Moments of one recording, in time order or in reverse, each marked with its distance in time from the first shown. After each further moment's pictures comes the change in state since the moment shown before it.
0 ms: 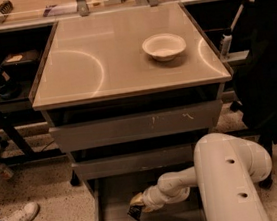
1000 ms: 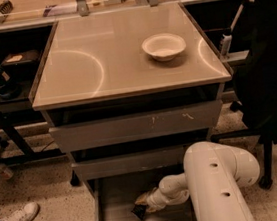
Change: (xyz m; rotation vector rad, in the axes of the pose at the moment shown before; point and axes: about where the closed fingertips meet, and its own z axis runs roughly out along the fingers) arm -0.034 -0.042 0.038 0.040 -0.050 0.117
